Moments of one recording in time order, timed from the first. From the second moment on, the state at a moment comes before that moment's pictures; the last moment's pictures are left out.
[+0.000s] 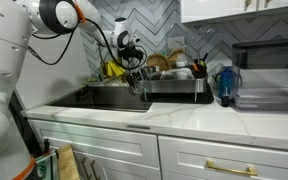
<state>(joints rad) 0.26 0.48 0.30 -1.51 0.03 2.58 -0.29</state>
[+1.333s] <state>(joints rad) 0.28 0.49 0.30 -1.51 -0.01 2.50 -0.29</state>
